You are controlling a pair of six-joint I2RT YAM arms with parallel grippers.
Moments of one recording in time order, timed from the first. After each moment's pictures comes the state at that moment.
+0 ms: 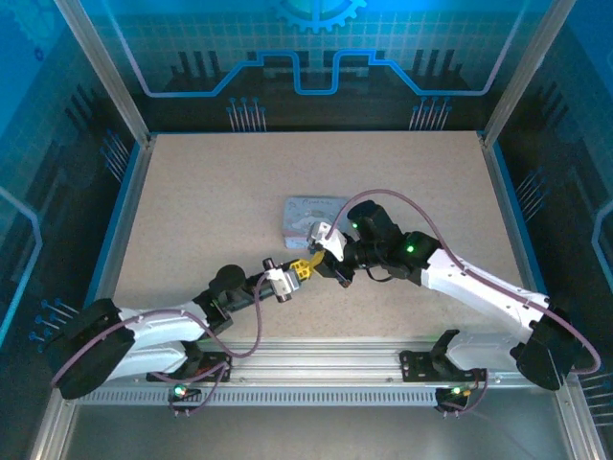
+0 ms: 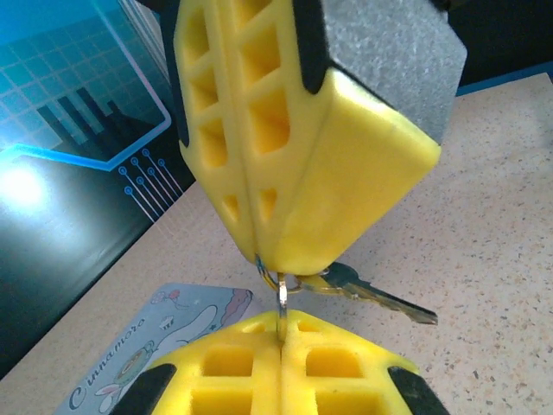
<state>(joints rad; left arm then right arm) -0.81 1.14 0.20 0.91 0.21 0.47 0.80 1.22 0.97 -0.49 -0.47 -0.25</state>
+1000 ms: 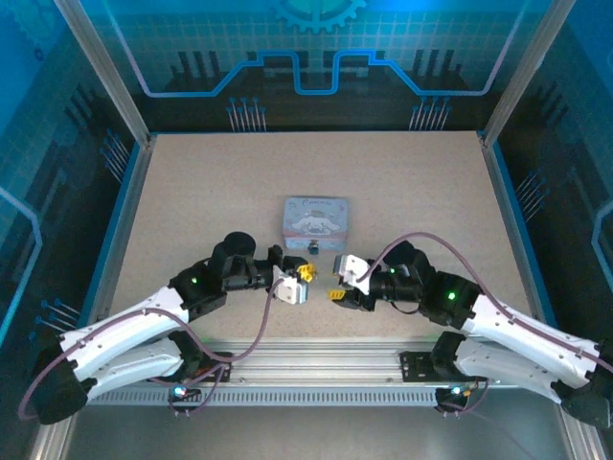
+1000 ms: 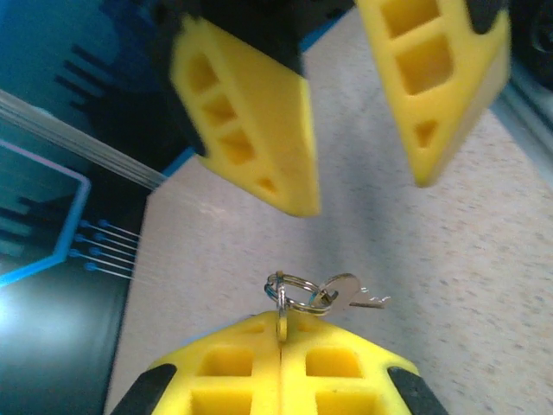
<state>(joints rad) -0.81 0.94 0.64 -0.09 0.40 0.98 0.96 0.81 0.70 -0.38 -0.23 -0.33</state>
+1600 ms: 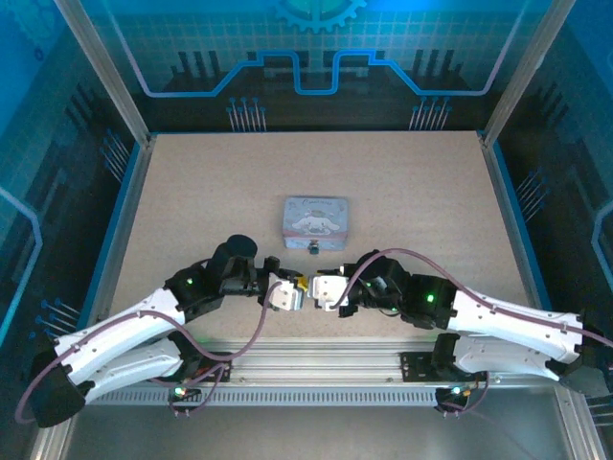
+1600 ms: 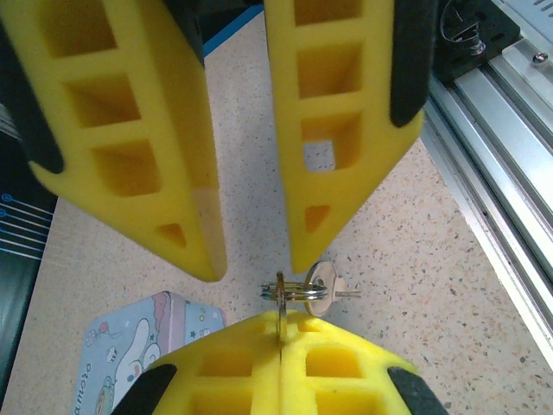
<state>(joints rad) -0.81 0.91 0.65 -0.28 0.45 0.93 1.14 0.96 0.77 -0.32 -0.01 -0.59</state>
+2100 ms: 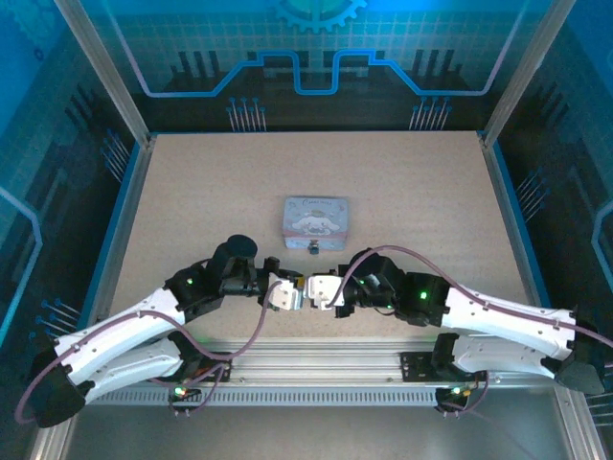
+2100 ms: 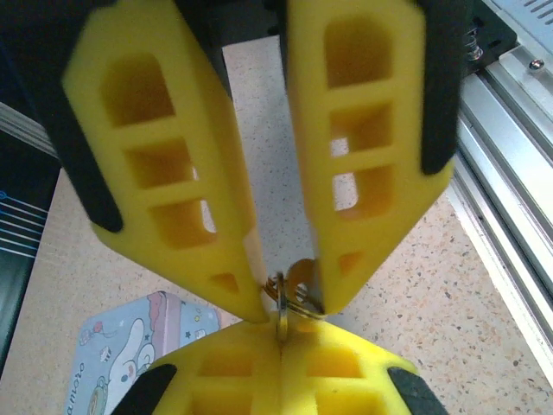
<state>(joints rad) -0.81 0.91 0.65 -0.28 0.45 0.91 1.13 1.01 0.78 -0.32 -0.06 -0.56</state>
